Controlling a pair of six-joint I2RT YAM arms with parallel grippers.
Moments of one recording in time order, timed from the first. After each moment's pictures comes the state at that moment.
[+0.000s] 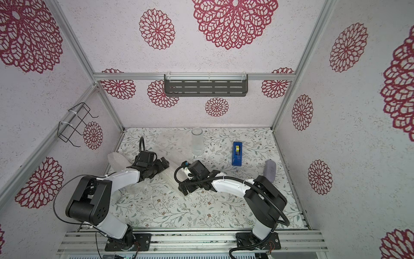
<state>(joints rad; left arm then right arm) -0.22 1.63 0.80 -0.05 0.04 -0.75 0.90 1.65 1.02 -0.23 -0.15 0.26</state>
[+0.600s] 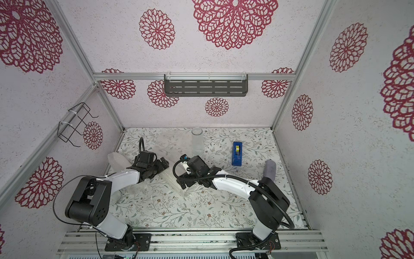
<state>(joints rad) -0.22 1.62 0.78 -0.02 0.03 -0.76 0.90 1.68 1.11 -0.20 -0.12 0.24</state>
